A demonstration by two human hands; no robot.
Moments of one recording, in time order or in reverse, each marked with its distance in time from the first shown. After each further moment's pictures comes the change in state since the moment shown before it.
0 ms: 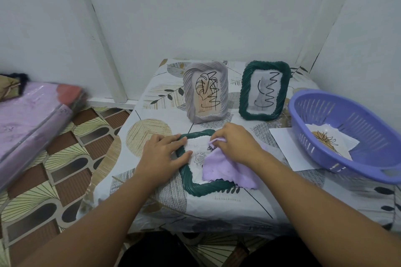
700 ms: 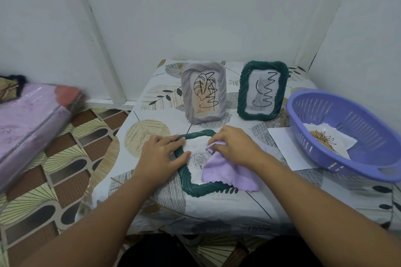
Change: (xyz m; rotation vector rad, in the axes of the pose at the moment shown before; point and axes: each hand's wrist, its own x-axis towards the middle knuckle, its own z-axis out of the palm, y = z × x) left_hand 0.001 -0.002 0.000 0.009 -0.003 0.000; right_hand -0.008 0.002 0.000 0.056 -0.049 -0.031
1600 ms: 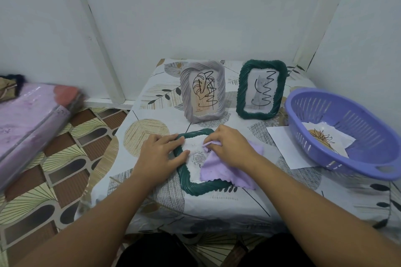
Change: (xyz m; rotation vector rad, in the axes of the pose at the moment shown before) left_hand 0.000 -0.001 0.001 -0.016 0.022 0.006; right_hand -0.003 -0.008 0.008 0.018 0.053 -0.004
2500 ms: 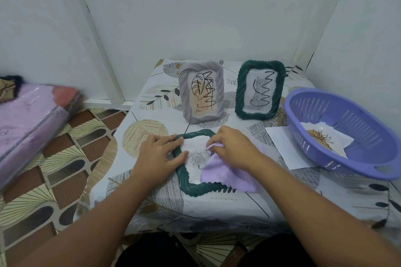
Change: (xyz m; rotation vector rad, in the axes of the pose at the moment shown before) left_hand 0.000 0.000 0.001 0.018 0.002 0.005; right_hand -0.006 0.004 -0.008 -0.058 -0.055 0.013
